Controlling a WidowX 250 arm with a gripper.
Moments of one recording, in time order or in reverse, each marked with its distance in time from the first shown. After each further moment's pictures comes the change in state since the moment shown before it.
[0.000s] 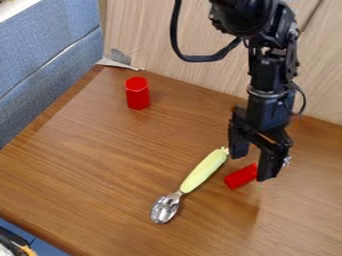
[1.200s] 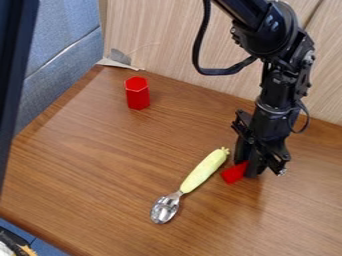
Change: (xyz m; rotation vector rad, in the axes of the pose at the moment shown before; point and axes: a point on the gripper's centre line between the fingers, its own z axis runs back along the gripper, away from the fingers) arm 0.010 0.011 -0.026 0.144 0.047 -0.039
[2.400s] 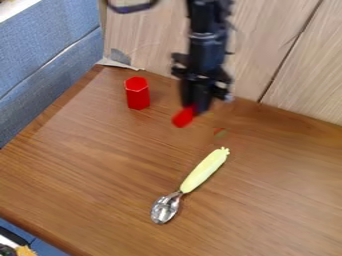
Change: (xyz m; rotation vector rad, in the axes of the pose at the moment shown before) arm -0.070 0.096 0.068 -0.017 -0.120 0.417
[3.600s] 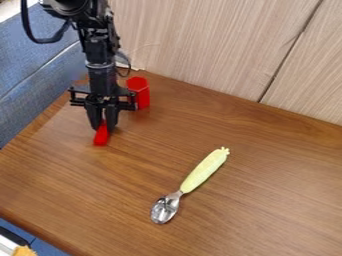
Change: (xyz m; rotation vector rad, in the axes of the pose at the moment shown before) arm -0.061 0.121 -0.063 0.054 0.100 0.642
